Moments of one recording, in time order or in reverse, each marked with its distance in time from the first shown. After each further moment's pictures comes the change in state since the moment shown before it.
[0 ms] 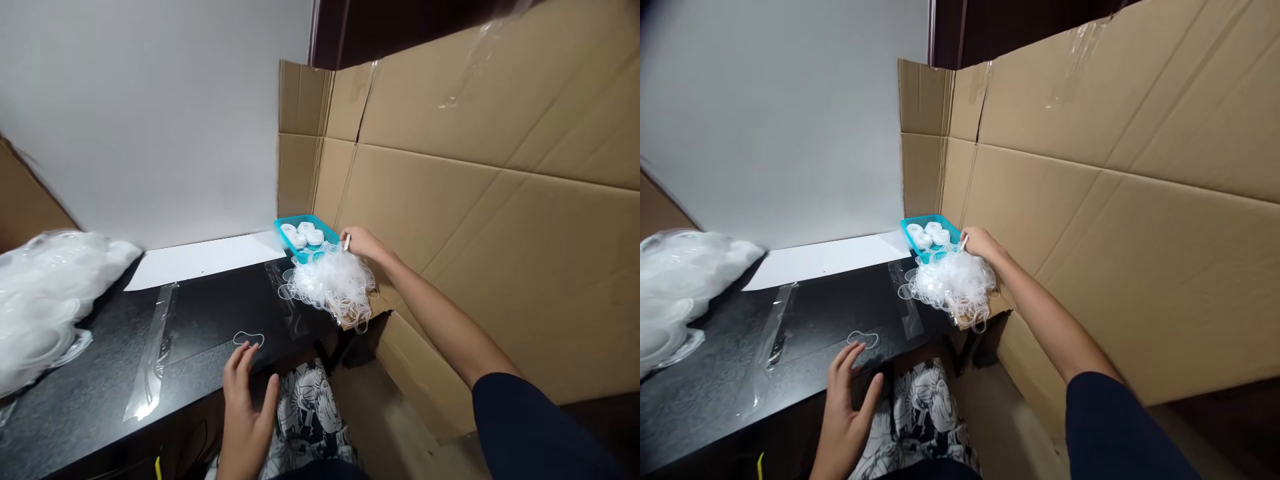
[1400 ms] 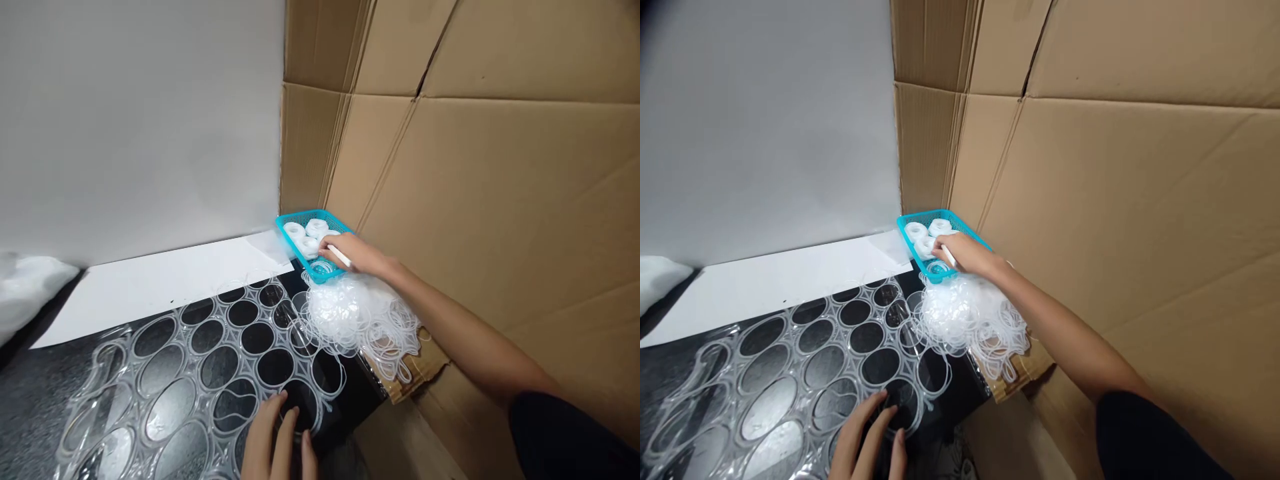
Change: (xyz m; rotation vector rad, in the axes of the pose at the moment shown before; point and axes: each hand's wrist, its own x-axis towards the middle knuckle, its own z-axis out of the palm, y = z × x) left_hand 0.045 -0.054 0.084 0.284 0.189 0.340; right_hand 0.070 -0.029 0.084 0.075 -0.247 -0.278
